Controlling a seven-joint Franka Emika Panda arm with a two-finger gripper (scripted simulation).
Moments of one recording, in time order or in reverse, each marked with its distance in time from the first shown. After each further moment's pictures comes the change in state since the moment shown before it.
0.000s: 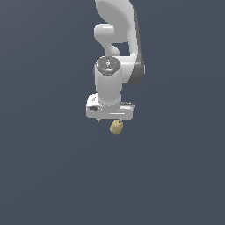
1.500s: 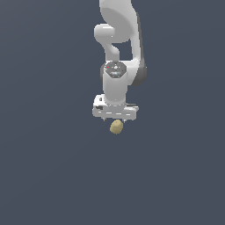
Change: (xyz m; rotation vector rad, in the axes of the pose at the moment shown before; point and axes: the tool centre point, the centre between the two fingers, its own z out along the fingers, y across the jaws) arm -0.019 -0.020 0.025 -0.003 0.017 0.067
